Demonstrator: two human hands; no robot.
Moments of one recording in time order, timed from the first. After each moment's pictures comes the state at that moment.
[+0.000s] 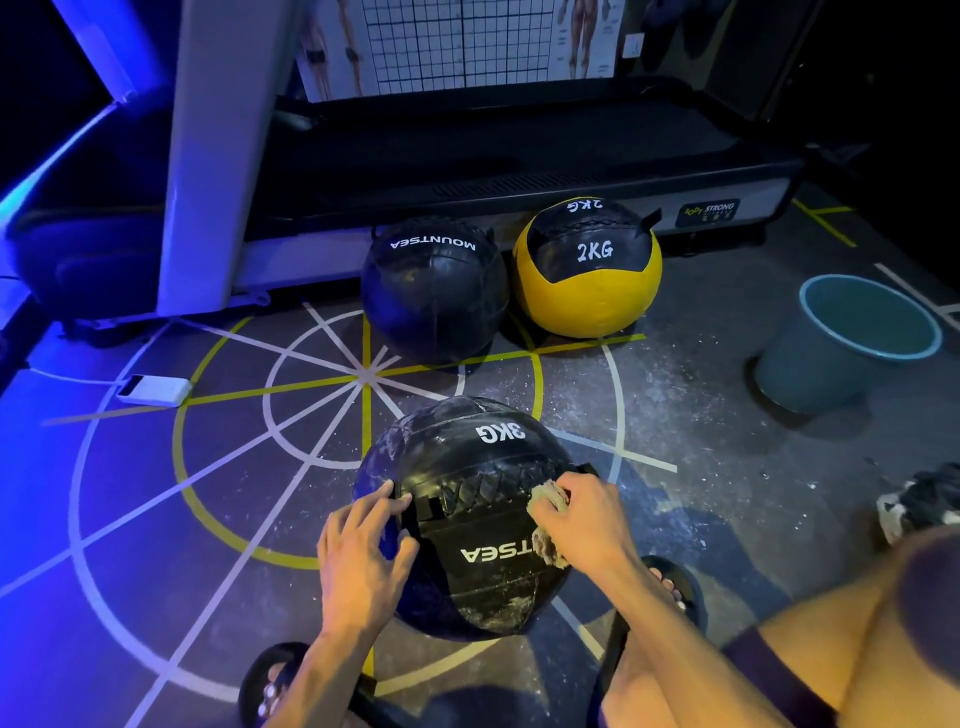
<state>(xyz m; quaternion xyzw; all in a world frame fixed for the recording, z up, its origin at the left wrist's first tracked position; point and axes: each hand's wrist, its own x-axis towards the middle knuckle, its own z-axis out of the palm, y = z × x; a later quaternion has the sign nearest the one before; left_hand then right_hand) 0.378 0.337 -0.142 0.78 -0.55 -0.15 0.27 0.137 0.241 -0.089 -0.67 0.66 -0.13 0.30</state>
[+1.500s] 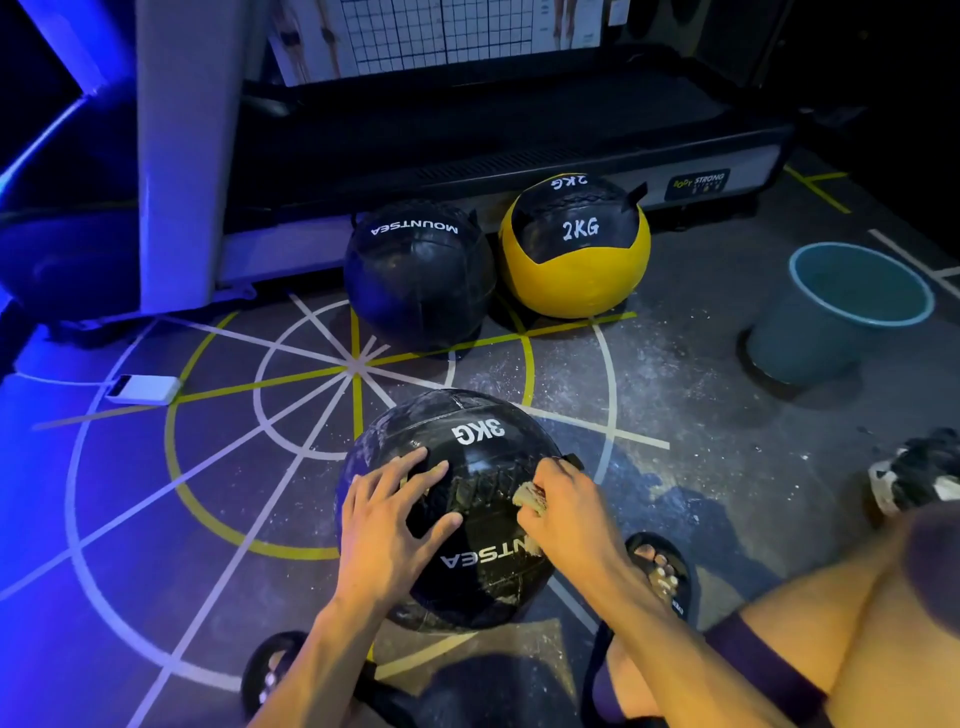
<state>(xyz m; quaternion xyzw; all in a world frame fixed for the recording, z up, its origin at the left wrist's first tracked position) 0.356 0.314 -0.129 0.70 -0.66 -0.12 0.25 0.128 0.254 -0.097 -0.76 0.60 -0.11 0.25</state>
